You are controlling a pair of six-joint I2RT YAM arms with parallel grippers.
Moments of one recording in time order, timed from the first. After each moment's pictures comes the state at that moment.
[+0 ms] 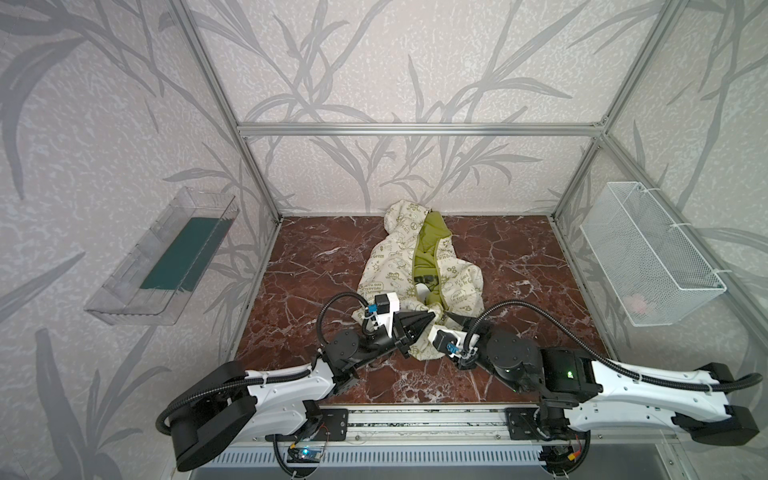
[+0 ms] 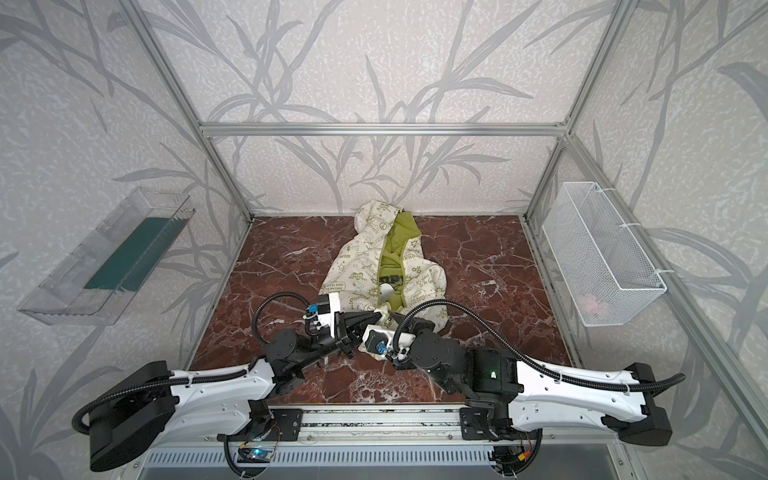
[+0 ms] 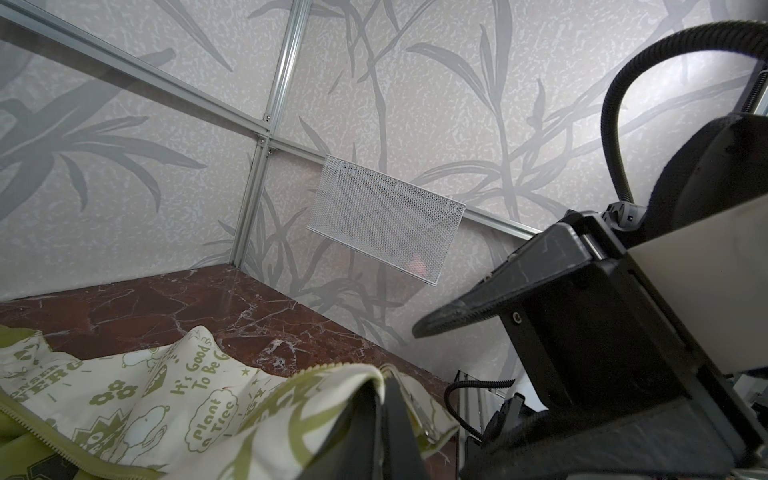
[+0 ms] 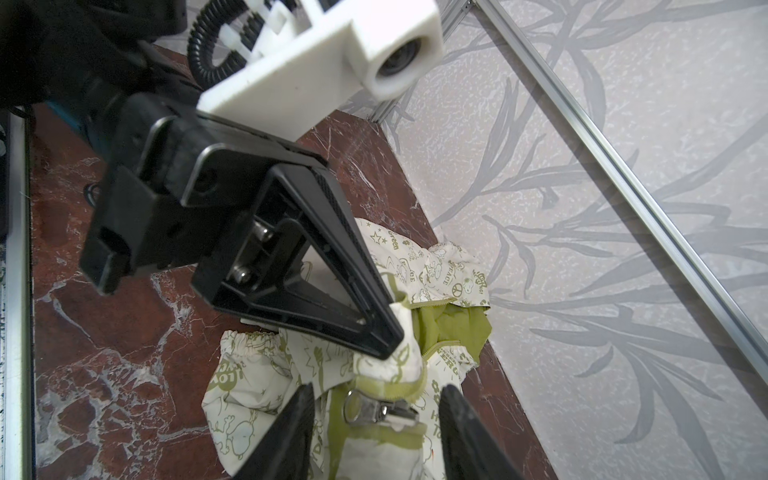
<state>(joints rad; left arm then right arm) -0.95 1.15 0.28 1.18 0.20 -0.41 1.38 0.90 0.86 -0.36 0.59 -0.43</state>
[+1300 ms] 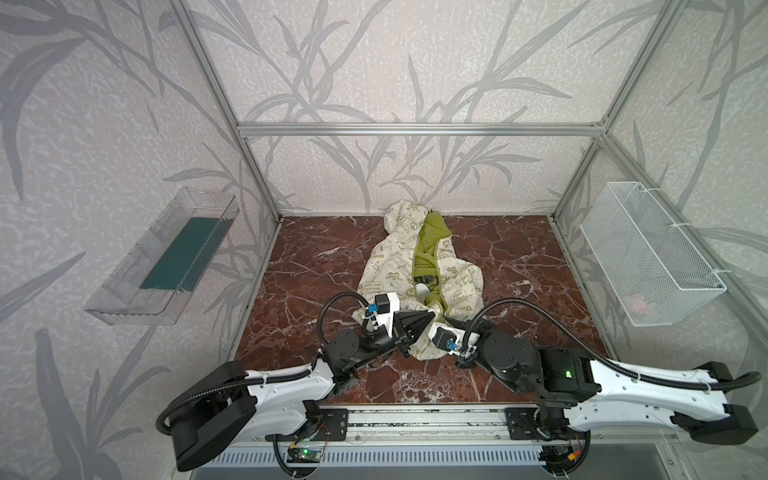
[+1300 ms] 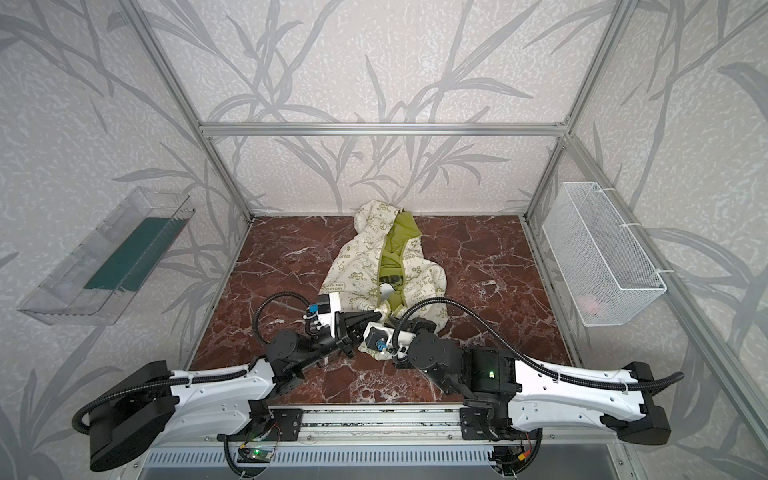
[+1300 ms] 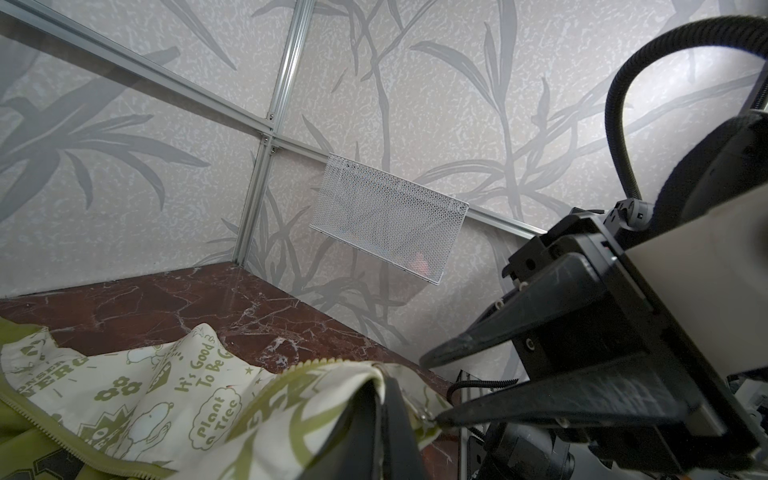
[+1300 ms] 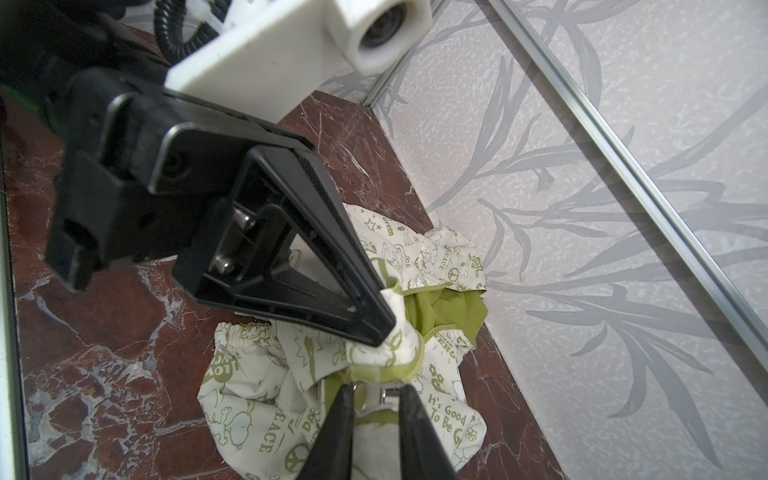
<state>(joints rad) -0.95 1.15 0.28 1.17 0.19 -0.41 1.39 0.91 0.87 -0.39 0.63 -0.39</state>
